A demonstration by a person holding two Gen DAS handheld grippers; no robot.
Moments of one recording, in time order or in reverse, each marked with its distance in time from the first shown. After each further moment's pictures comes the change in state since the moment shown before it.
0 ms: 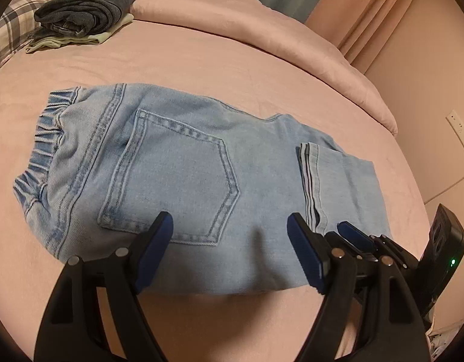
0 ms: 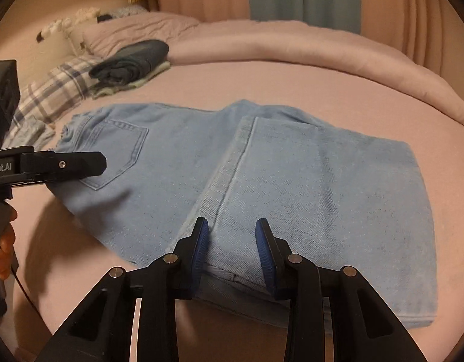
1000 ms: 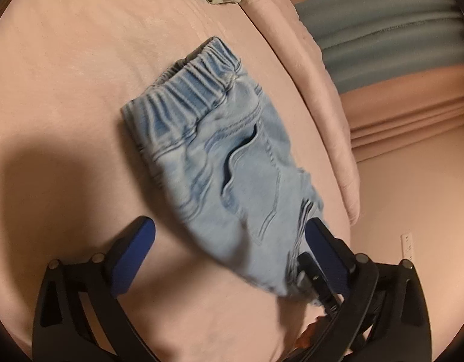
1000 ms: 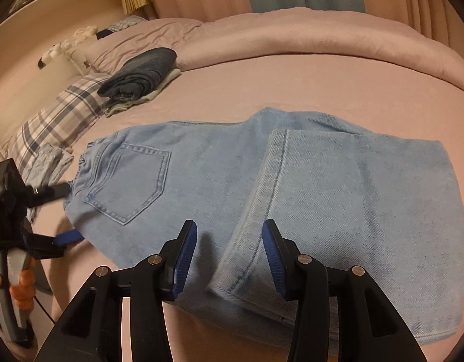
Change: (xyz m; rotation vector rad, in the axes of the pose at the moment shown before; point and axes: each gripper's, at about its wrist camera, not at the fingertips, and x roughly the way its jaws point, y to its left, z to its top) left arm -0.036 0.108 -0.022 -0.584 -0.039 -0.220; right arm 0.012 0.007 0.025 0.105 0.035 0.122
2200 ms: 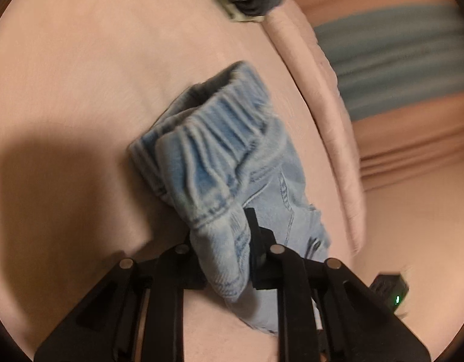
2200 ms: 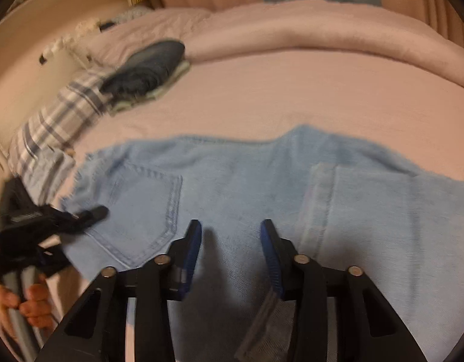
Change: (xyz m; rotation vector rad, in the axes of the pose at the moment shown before) left arm 0.012 -0.007 0.019 -0.035 -0.112 0.067; right arm 0.050 0.019 0.035 -0.015 0.085 0.030
